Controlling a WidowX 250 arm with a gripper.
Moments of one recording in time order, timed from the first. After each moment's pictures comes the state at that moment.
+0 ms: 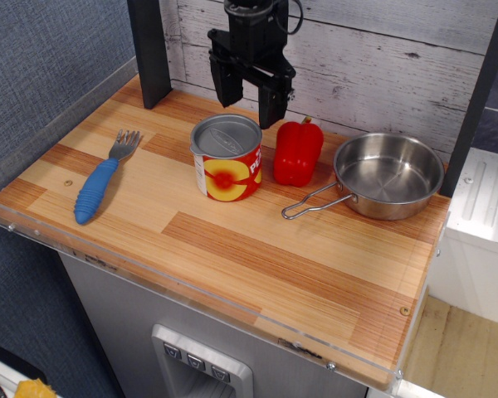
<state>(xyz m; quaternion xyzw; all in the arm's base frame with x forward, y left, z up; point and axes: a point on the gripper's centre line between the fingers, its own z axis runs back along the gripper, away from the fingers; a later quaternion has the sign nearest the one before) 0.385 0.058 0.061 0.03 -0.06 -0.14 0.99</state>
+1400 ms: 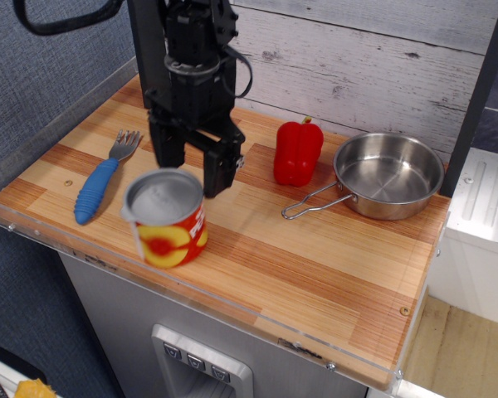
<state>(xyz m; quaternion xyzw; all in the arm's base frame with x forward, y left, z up) 0.283 0.061 0.054 0.03 0.02 -0.08 1.00</state>
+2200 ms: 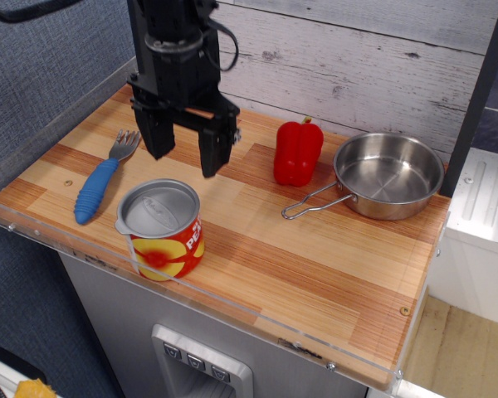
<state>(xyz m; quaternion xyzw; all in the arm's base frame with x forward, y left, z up) 0.291 0.070 0.077 0.01 -0.03 -0.01 1.00</state>
